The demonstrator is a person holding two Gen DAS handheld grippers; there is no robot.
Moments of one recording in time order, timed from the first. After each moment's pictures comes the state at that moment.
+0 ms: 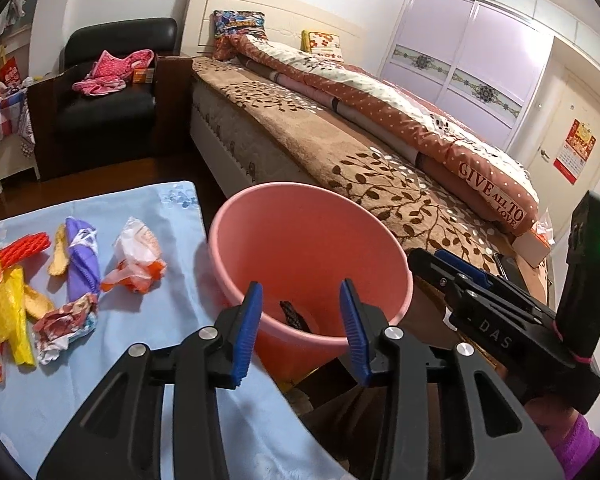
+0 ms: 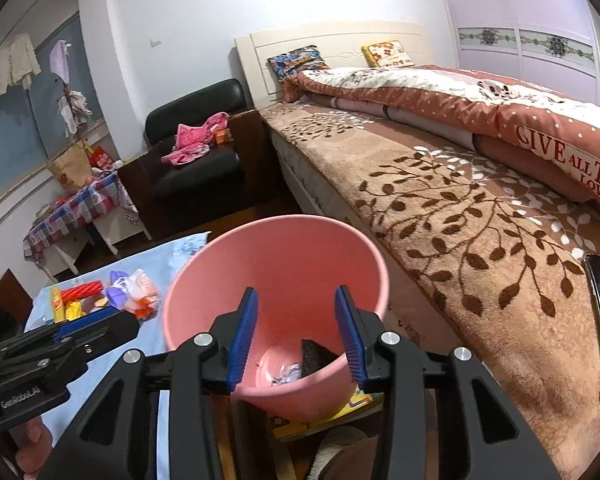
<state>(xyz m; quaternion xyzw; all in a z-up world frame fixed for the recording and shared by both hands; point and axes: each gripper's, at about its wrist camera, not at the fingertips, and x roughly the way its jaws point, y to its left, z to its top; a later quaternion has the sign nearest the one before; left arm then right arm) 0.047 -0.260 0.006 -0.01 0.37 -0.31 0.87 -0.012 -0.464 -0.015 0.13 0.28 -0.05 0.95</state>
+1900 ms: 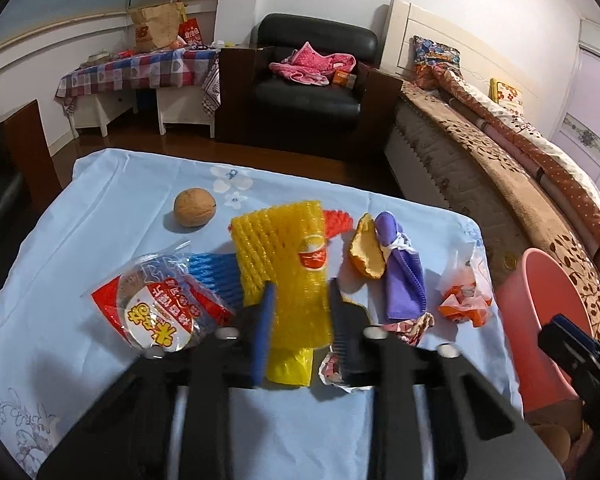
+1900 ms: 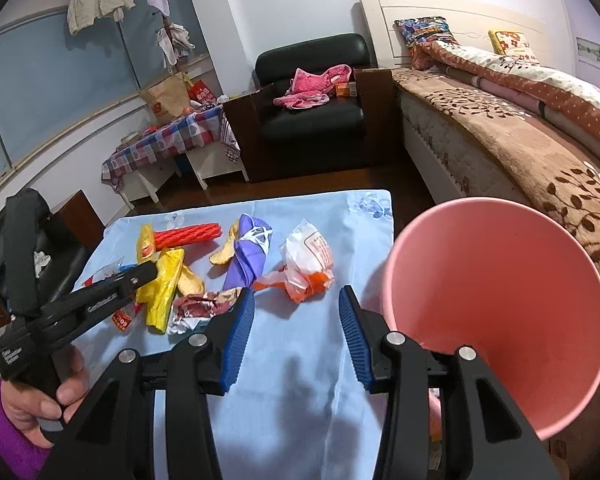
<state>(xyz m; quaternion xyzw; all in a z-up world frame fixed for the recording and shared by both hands) 0.108 -0.069 -0.032 -0.08 0.37 0.00 0.92 0.074 -0.313 -0.040 0.07 0.33 0.13 0.93</state>
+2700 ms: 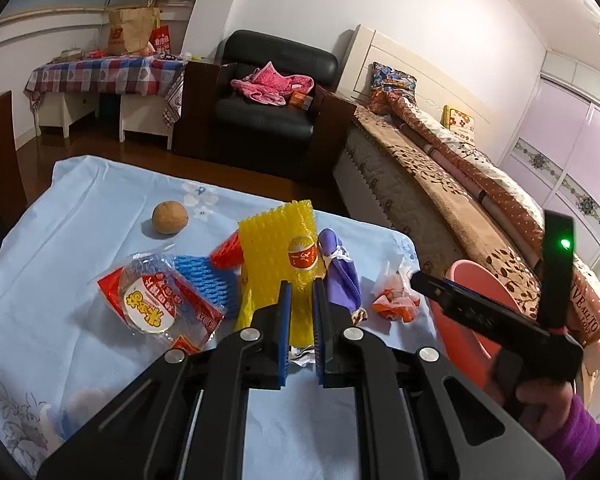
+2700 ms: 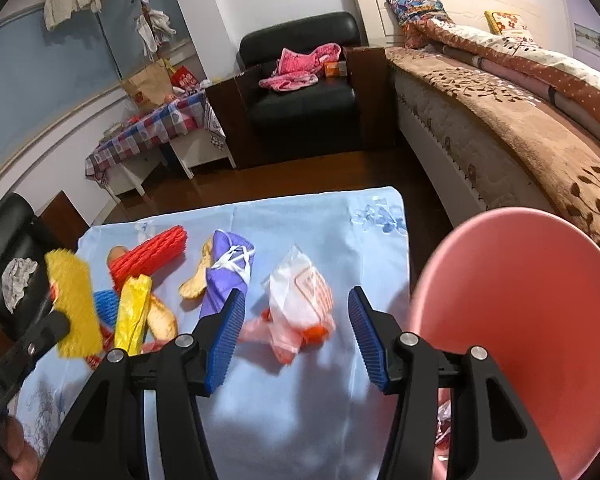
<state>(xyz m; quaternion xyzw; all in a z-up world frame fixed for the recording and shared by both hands) 0.069 -0.058 -0.005 -0.14 0.33 -0.09 0.93 0.152 -0.298 -0.054 0.07 0.38 0.11 0.91</state>
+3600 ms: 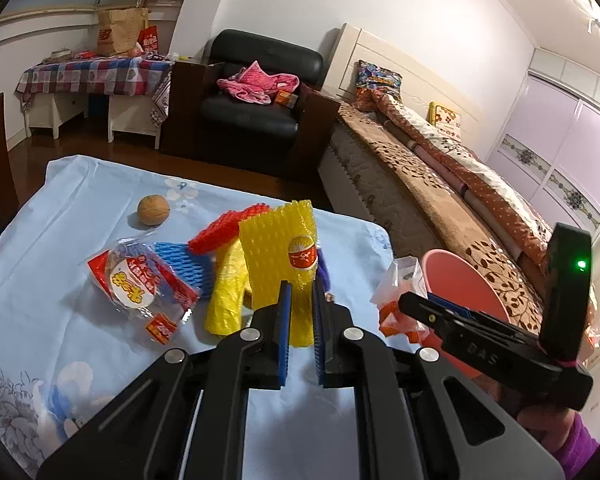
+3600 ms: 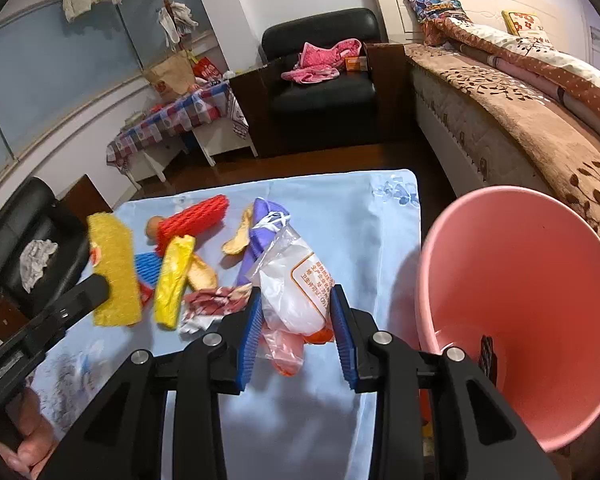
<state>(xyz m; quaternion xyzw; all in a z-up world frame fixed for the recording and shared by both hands) 0.045 -0.077 0.007 -0.13 0.33 -0.11 0.93 0.081 -0.302 -0.036 0.08 0.37 0.16 0.91</state>
